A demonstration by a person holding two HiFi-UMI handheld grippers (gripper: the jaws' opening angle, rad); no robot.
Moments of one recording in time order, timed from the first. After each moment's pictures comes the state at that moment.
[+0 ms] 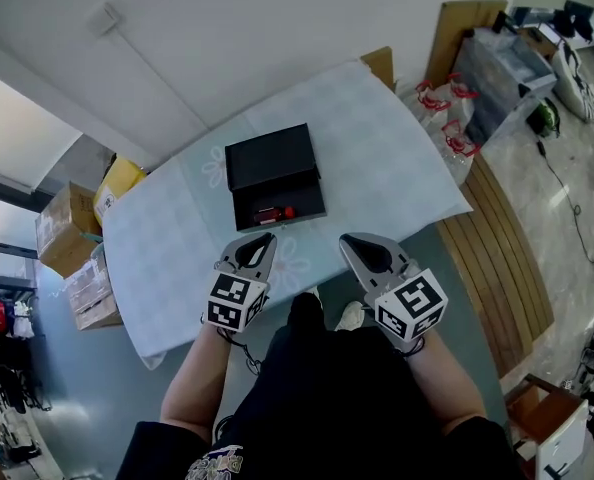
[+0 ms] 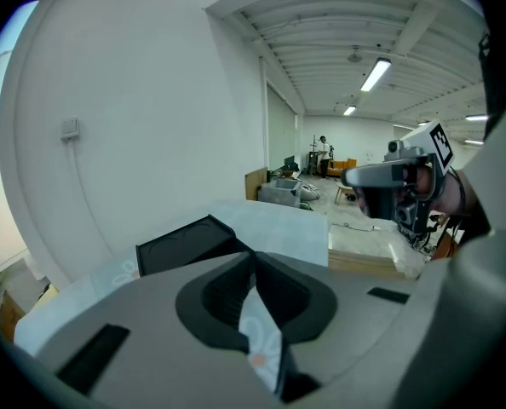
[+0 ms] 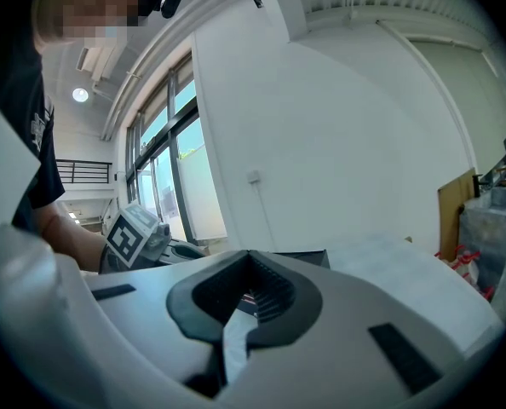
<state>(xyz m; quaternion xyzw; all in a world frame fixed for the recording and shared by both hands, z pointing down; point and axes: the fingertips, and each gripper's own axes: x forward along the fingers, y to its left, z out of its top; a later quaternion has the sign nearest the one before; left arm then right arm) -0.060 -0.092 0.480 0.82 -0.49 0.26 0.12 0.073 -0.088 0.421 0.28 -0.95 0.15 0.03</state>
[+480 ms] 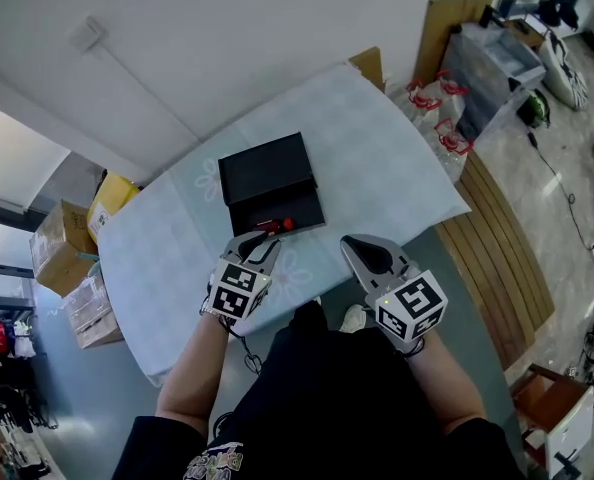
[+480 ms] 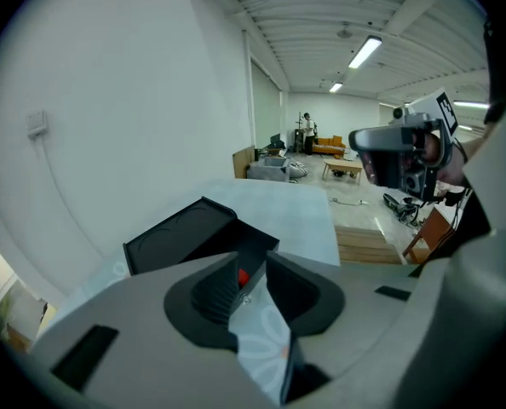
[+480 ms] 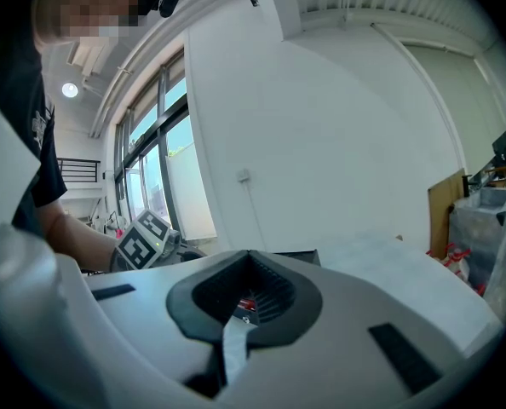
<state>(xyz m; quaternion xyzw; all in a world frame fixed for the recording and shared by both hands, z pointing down) -0.072 -0.125 0.523 0.83 -0.43 0.34 0.13 0.068 -0.109 0.428 0.32 -0.94 0.15 0.03</state>
